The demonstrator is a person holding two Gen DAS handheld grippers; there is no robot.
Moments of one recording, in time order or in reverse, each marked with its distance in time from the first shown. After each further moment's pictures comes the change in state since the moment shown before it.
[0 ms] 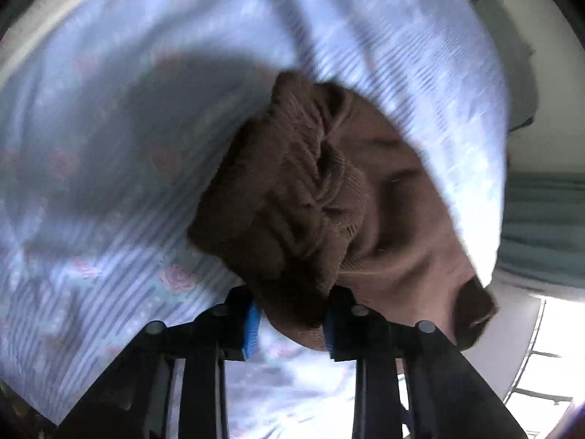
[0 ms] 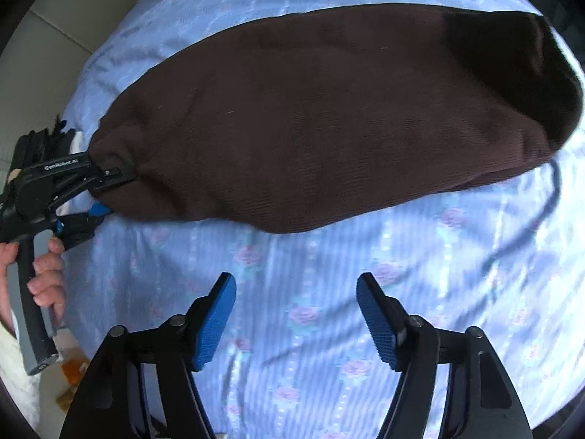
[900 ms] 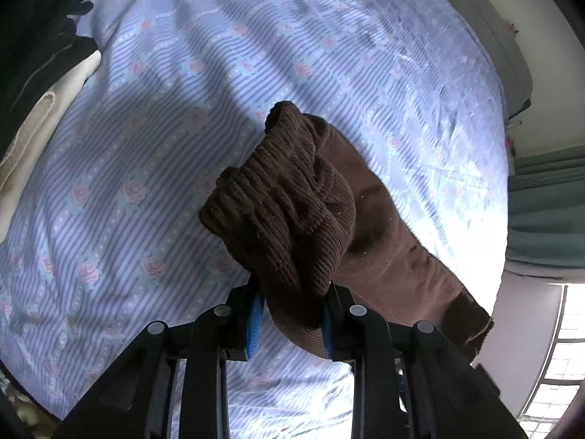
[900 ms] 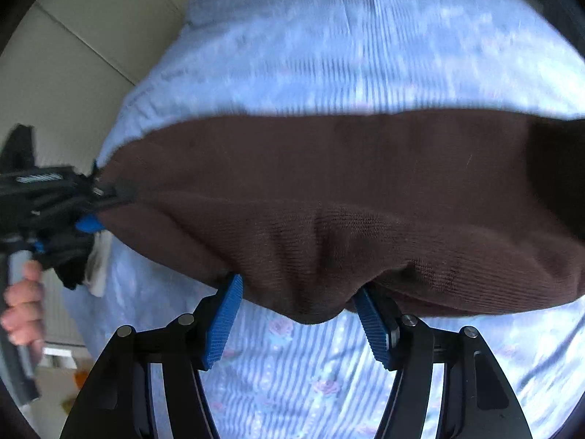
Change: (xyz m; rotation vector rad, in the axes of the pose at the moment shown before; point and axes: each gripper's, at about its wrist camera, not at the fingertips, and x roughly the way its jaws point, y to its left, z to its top) left arm -0.024 -0.049 0.046 0.112 -0.047 0.096; right arm 0.031 0.032 0.080 -0.018 -0.093 0.107
